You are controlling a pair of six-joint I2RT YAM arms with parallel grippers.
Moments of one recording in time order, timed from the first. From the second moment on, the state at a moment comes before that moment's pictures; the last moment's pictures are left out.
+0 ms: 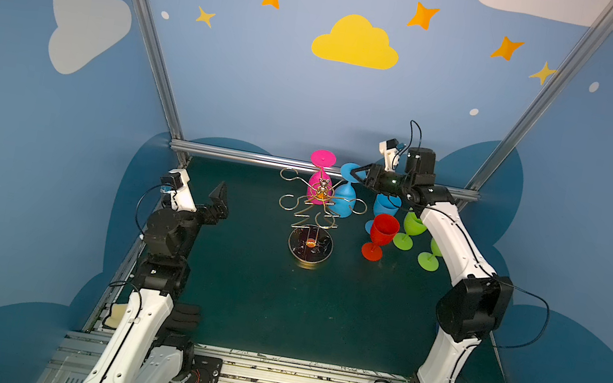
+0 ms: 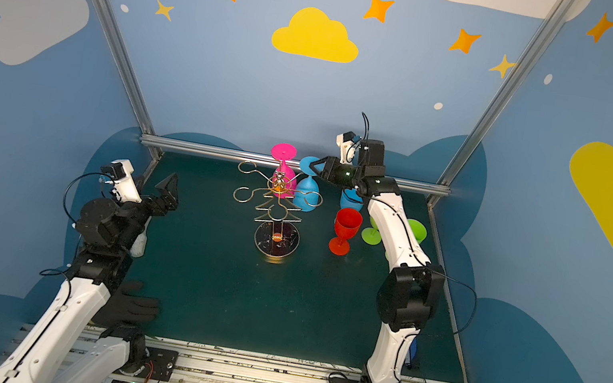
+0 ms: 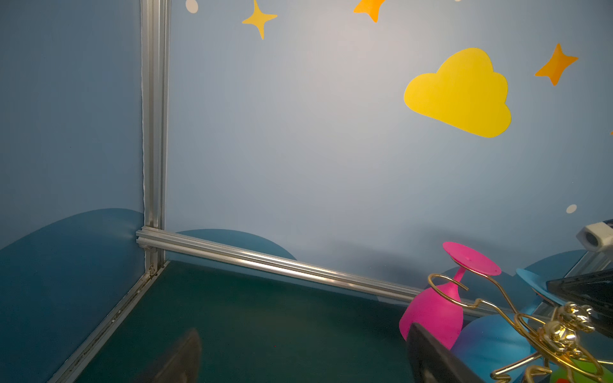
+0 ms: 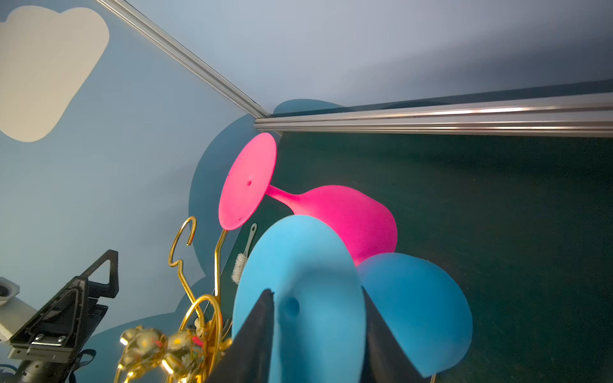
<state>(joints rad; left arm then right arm) 0.04 0.82 0.68 0.20 0.04 -0.30 0.31 1.92 1.90 -0.46 -0.65 0.47</state>
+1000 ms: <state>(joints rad) 0.05 0.82 0.68 0.20 0.05 -0.31 0.30 1.90 1.89 -0.38 -0.75 0.55</state>
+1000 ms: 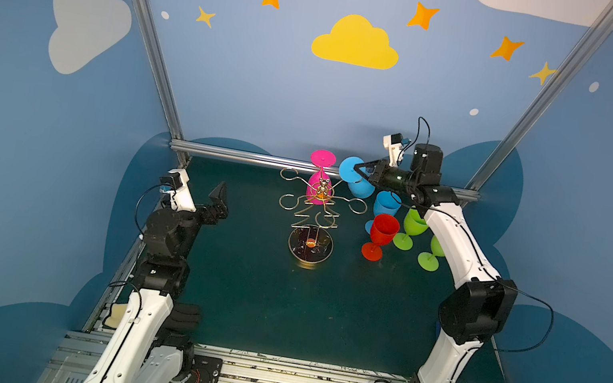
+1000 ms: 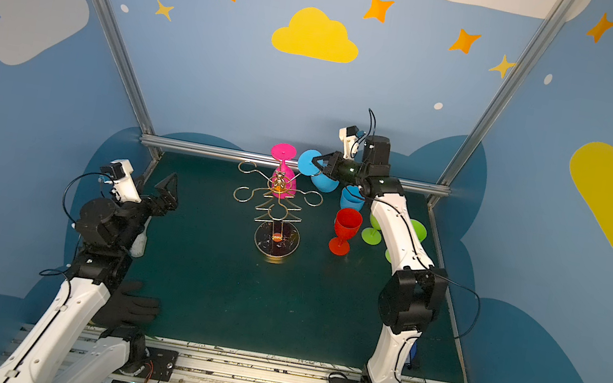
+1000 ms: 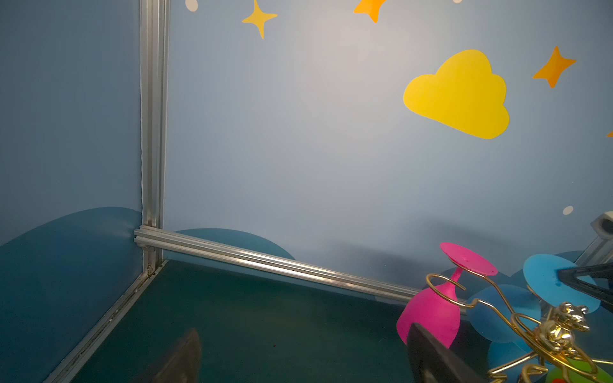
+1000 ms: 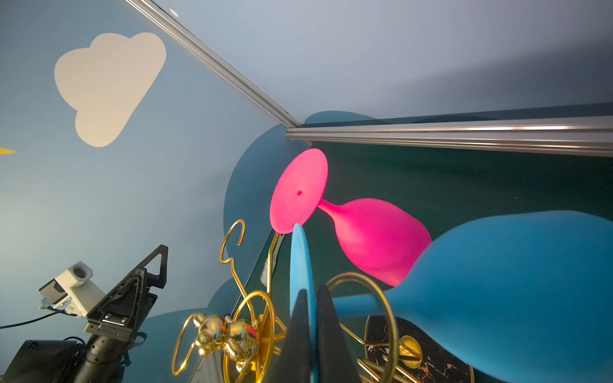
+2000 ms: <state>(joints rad) 0.05 0.81 0.66 0.21 0.05 -0.32 0.35 1.80 1.72 -0.25 -0.84 0.67</state>
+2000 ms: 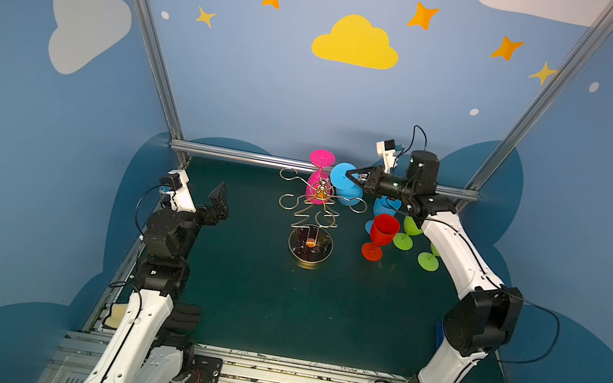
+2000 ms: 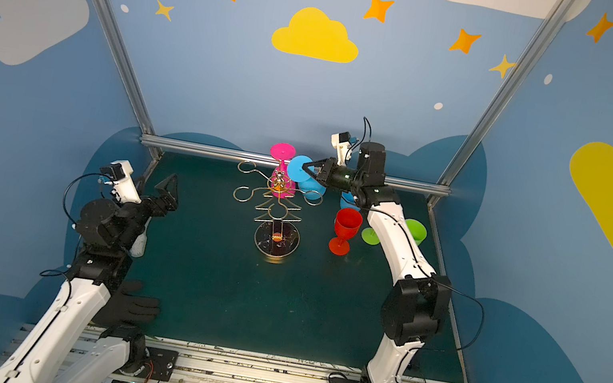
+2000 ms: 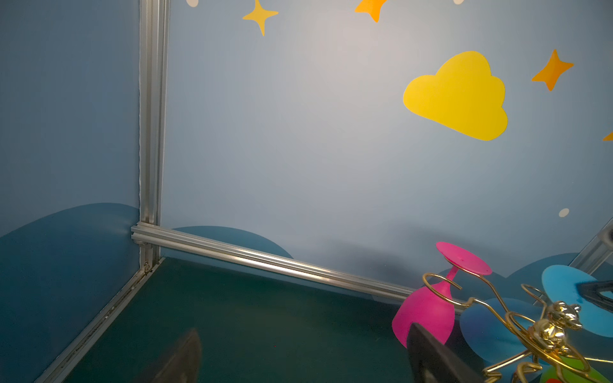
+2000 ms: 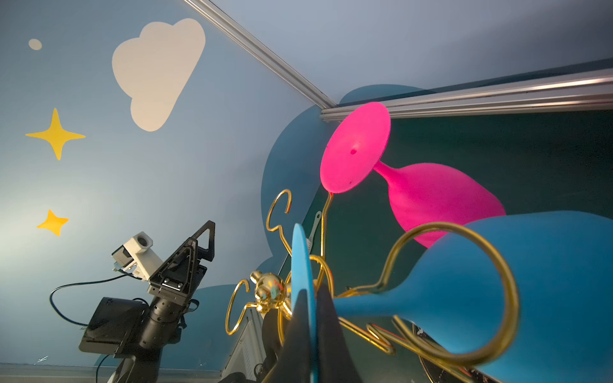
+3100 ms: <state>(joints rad) 0.05 0.73 0.66 0.20 0.10 -0.36 0.24 1.41 1.42 -0.24 -0.71 0.62</state>
